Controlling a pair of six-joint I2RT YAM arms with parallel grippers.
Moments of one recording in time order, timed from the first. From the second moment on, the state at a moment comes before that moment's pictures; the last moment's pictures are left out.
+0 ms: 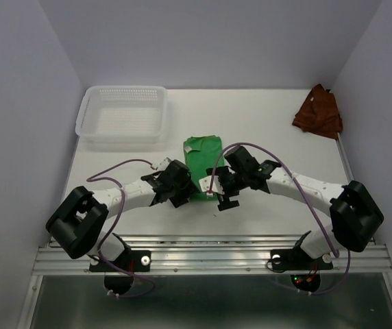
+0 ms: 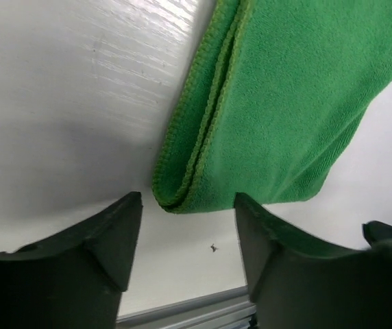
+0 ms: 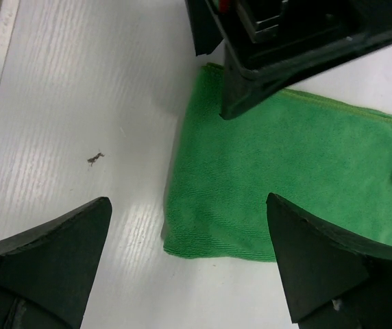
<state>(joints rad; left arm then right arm) -0.75 1.42 0.67 -0.22 -0.07 -1.30 0.76 1.46 0.93 -0.44 -0.53 -1.05</state>
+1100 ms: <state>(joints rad) -0.75 1.43 0.70 -0.26 -0.05 -1.38 0.78 1.63 0.88 -0.29 -0.53 -1.02</state>
